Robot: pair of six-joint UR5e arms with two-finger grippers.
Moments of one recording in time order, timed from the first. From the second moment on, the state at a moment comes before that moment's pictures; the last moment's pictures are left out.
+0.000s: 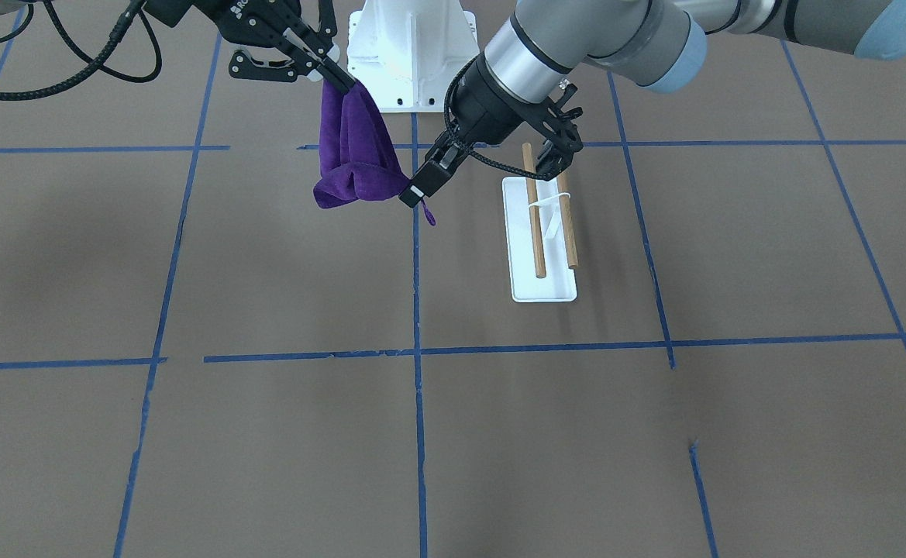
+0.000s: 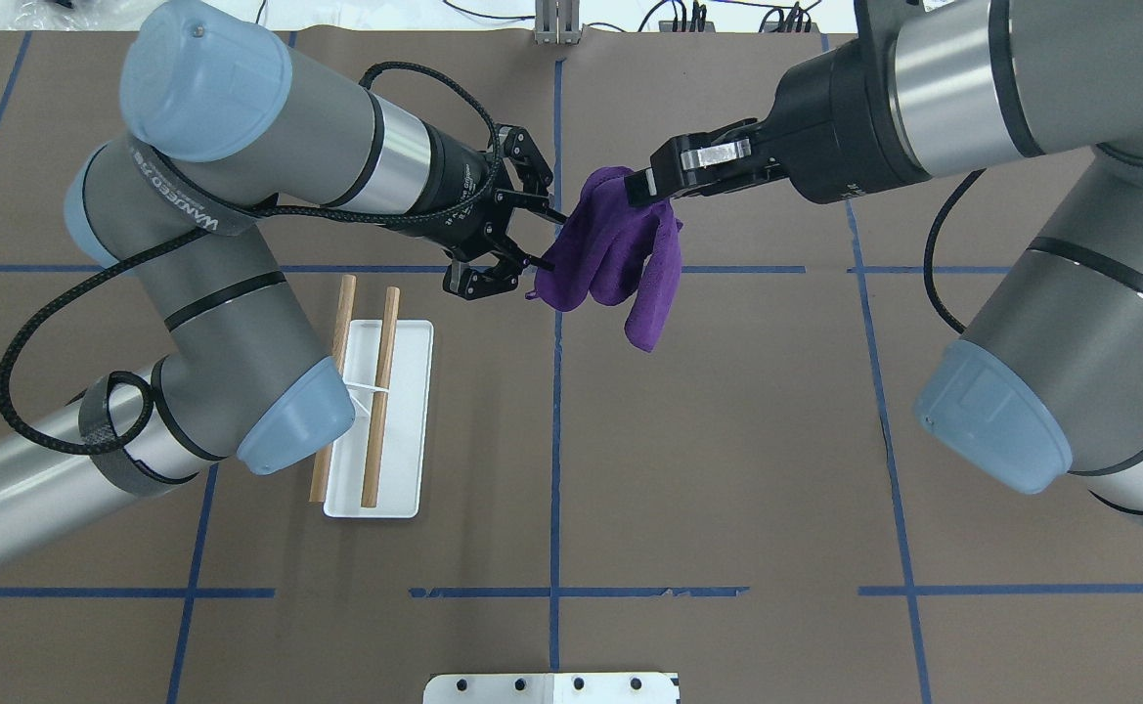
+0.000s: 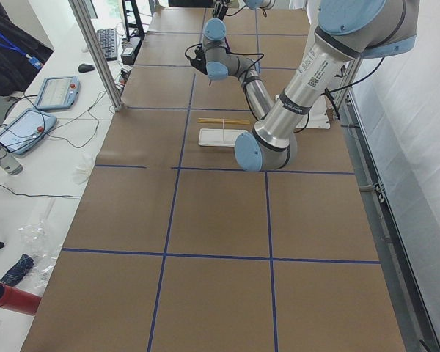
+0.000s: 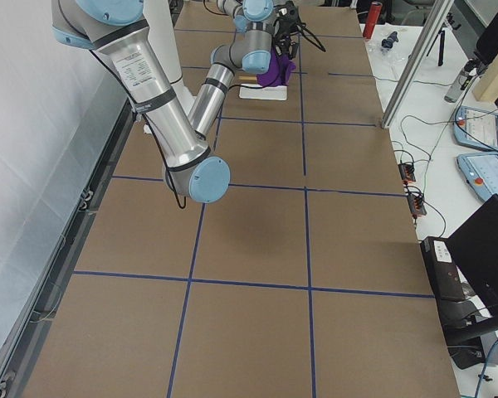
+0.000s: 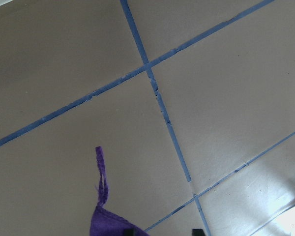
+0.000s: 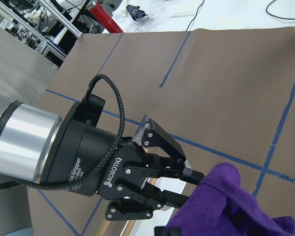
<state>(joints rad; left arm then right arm) -0.69 -2.29 -1.76 -2.05 -2.06 -2.49 0.82 -1.01 2.10 -1.15 2.17 1.04</state>
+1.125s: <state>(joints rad) -0.70 -2.28 -1.76 -2.09 -2.06 -2.49 0.82 -1.01 2.10 -1.15 2.16 1.04</state>
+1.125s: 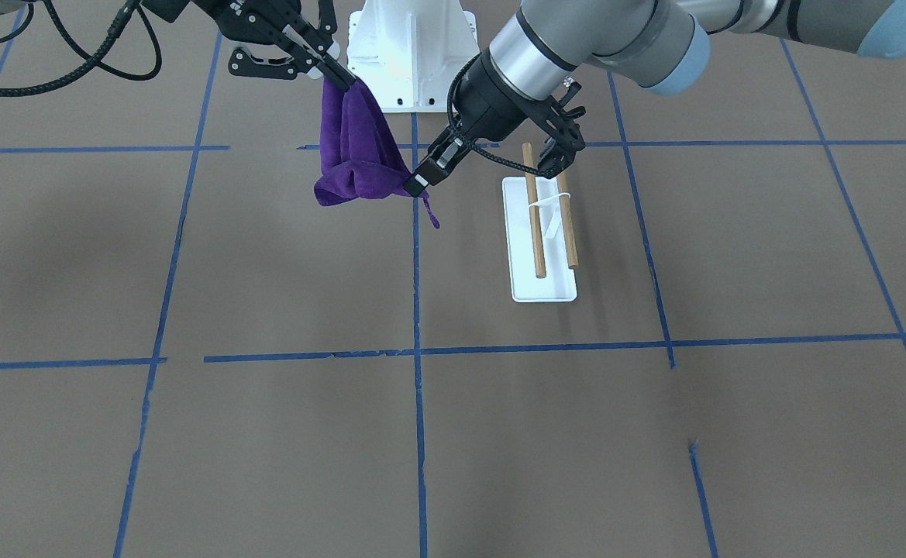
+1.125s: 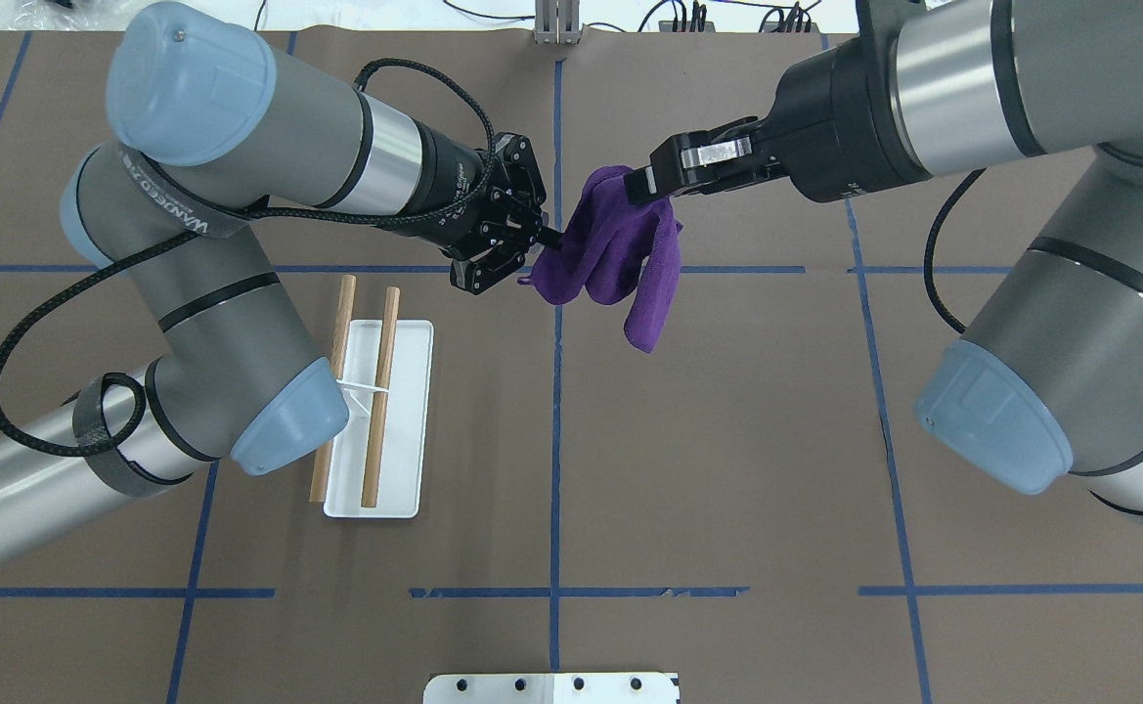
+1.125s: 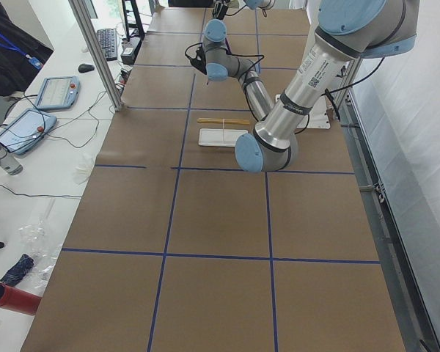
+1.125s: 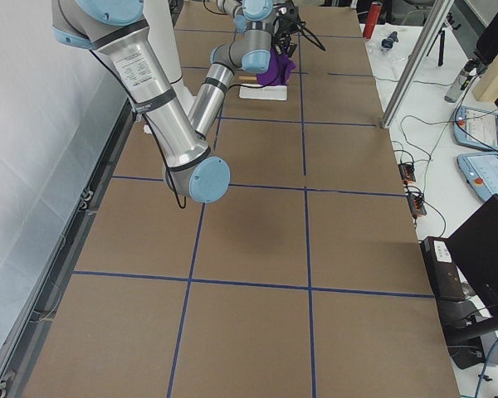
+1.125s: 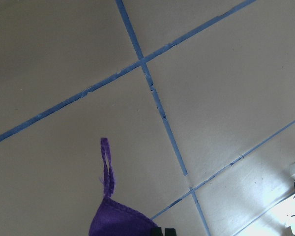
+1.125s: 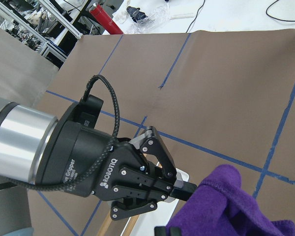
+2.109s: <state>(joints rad) -0.72 -2.27 -1.77 -2.09 -2.06 -2.48 0.83 -1.07 2.10 -1.22 2.17 1.07</state>
